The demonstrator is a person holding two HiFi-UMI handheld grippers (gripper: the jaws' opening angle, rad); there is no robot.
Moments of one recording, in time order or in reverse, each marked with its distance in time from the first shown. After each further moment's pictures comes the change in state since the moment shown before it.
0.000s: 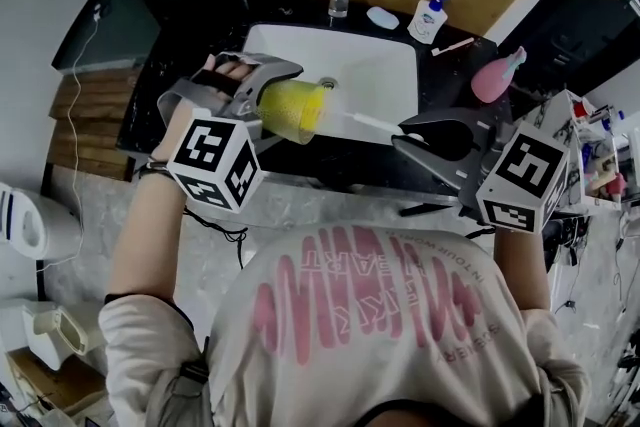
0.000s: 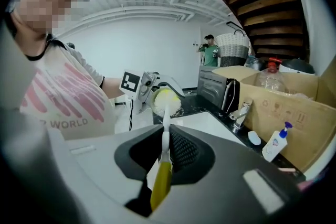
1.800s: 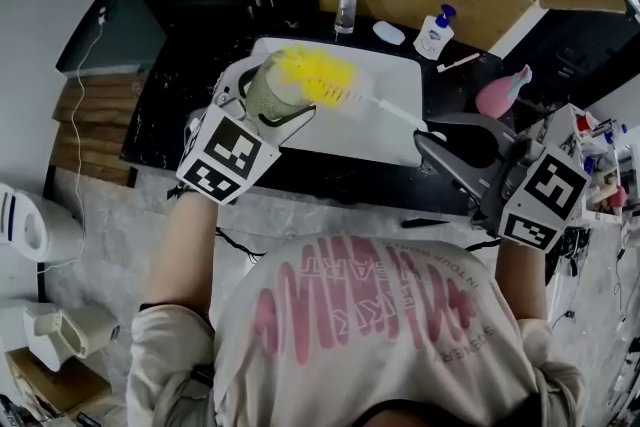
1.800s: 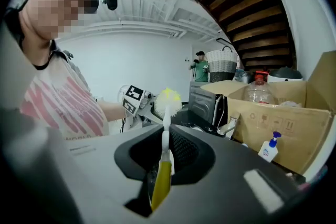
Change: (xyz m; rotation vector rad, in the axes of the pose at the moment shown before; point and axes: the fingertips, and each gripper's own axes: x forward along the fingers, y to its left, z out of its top) left arm 0.003 0.060 -0.030 -0.732 -0.186 0.260; right arm -0.023 -0.030 0.031 0.023 -0.176 -0.085
